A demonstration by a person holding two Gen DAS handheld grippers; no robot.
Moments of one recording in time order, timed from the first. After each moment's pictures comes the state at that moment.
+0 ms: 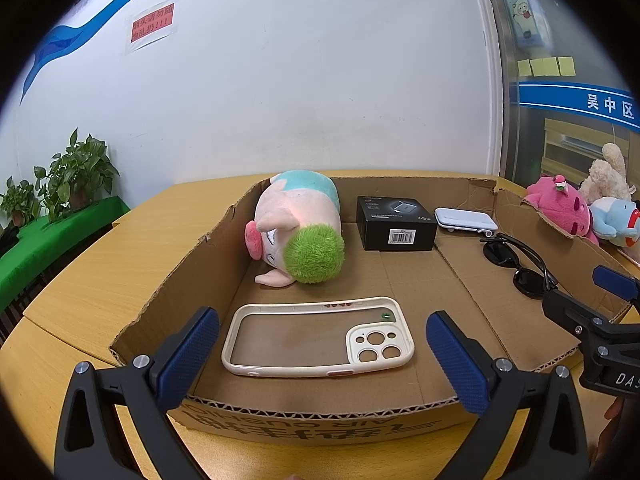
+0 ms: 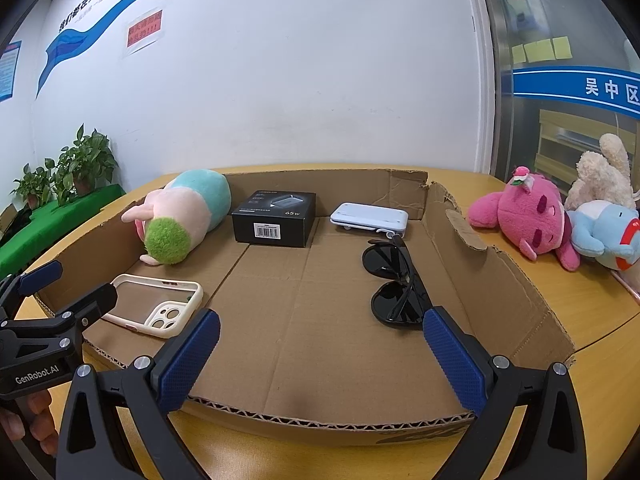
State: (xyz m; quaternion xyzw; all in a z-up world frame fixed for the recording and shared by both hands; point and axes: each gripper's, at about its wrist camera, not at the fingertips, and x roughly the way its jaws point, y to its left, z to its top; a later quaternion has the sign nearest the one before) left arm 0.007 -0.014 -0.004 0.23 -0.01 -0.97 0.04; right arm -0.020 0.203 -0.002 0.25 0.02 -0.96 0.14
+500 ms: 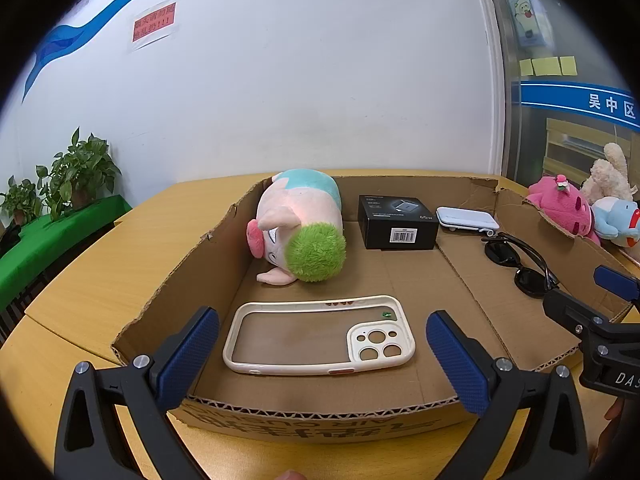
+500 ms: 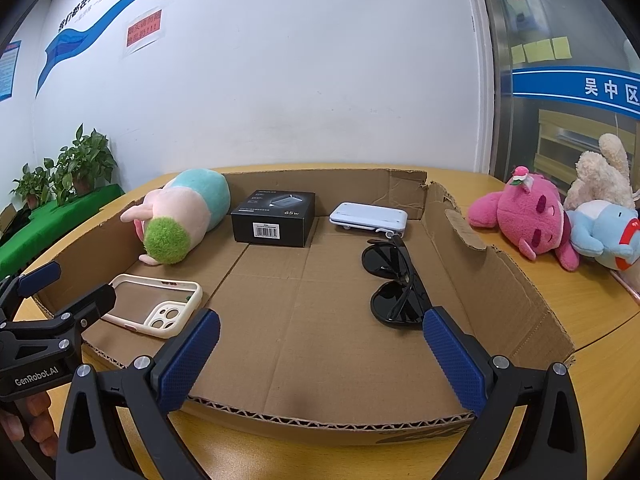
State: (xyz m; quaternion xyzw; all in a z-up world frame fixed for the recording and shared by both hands) left arm 0.010 -0.014 -0.003 0.23 -0.01 -0.97 0.05; right arm -0.019 0.204 -0.002 0.25 0.02 -0.96 0.14
